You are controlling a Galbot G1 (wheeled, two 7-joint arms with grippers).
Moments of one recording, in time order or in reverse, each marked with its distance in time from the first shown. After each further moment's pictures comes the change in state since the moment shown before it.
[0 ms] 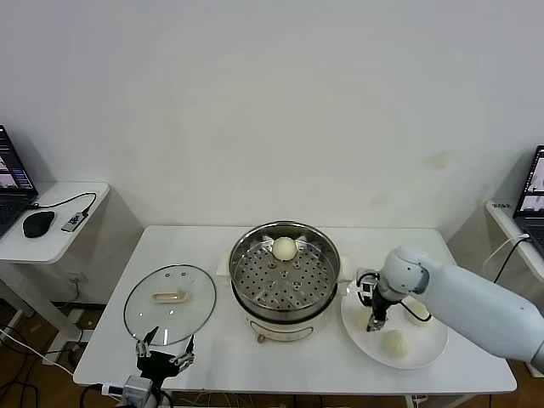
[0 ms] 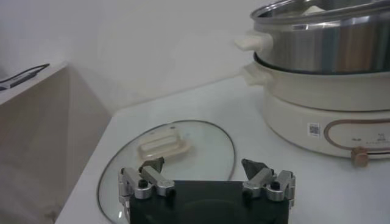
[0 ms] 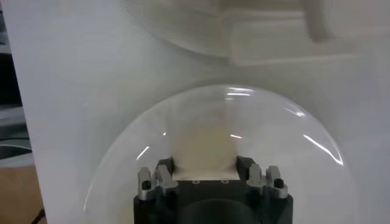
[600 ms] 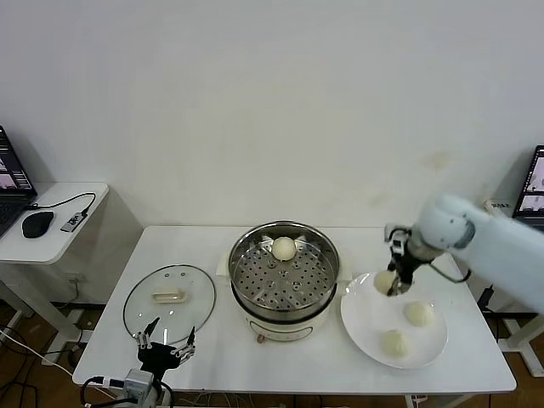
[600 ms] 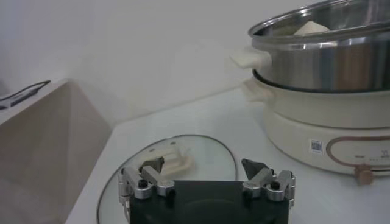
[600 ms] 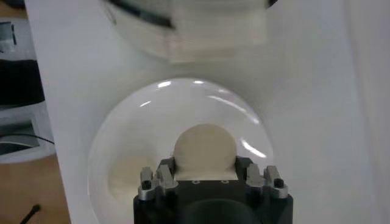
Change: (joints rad) left arm -0.023 0.013 0.006 -0.016 0.013 -0.001 0.000; right arm 0.534 -0.111 -0.283 0.056 0.226 0.009 -0.111
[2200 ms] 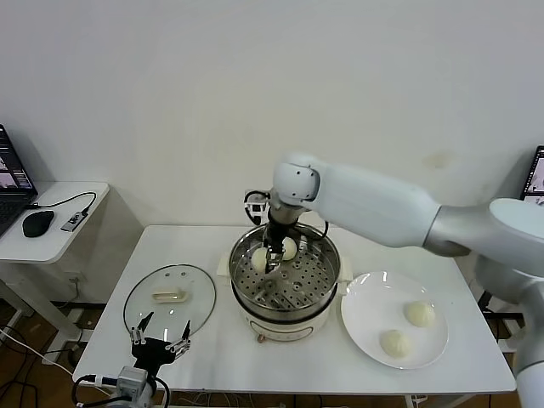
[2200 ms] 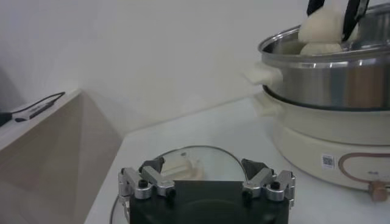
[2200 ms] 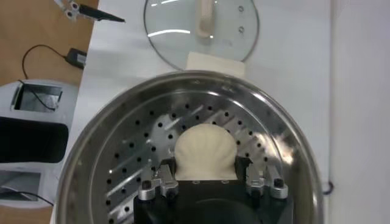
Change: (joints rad) left arm -0.004 -0.016 -0.023 -0.031 0.002 0.003 0.005; right arm -0.002 0.702 -0.042 -0.327 0.133 -0.011 0.037
